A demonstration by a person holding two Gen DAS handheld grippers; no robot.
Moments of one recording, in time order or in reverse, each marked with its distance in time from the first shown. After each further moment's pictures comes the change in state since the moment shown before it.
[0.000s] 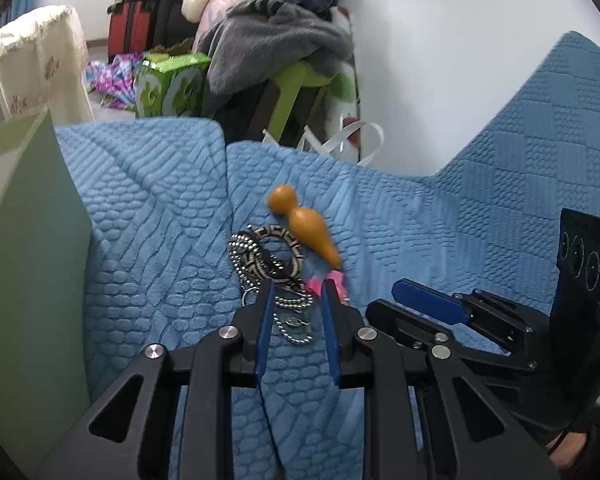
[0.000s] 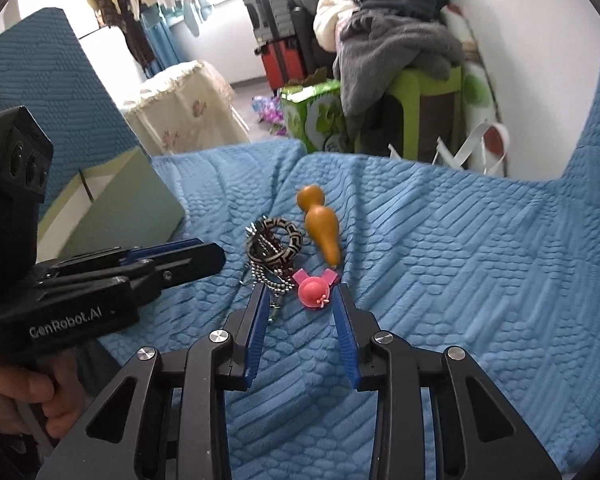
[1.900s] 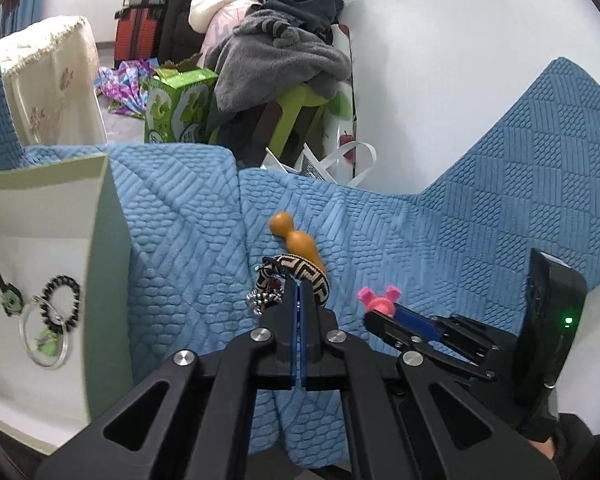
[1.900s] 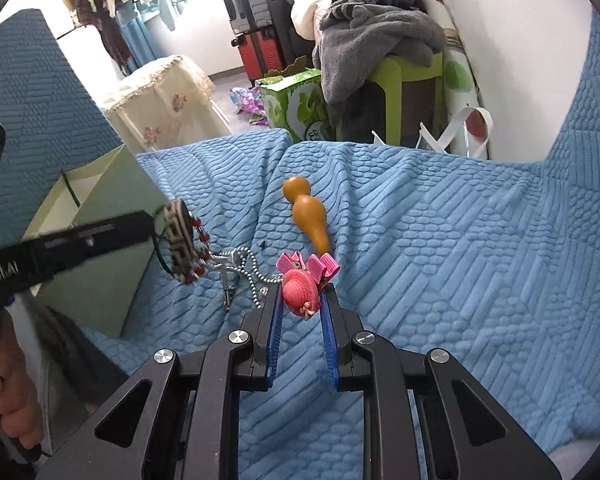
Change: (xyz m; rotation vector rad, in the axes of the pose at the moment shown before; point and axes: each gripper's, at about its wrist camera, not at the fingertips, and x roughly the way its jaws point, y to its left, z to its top) left arm -0.062 0.004 0.014 0.005 -0.023 0.001; right arm -0.020 0.018 0.001 0.069 0.001 -0.065
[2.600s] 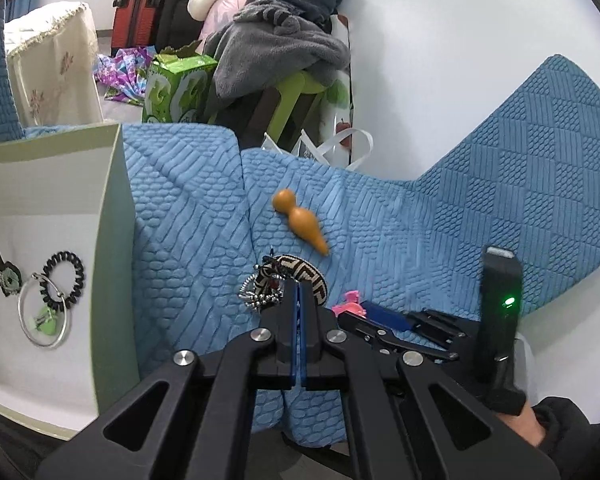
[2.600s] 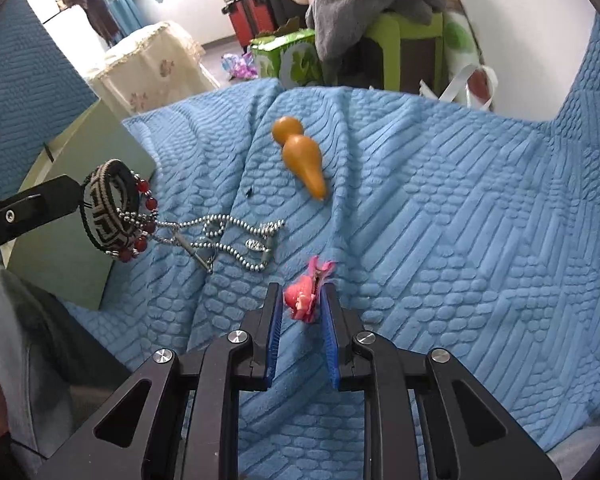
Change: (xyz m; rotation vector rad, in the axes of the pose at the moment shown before) left arm -0.003 0.012 -0.016 -0.022 0.048 -0.049; right arm 0.036 -0.010 -0.019 0.028 0.140 0.006
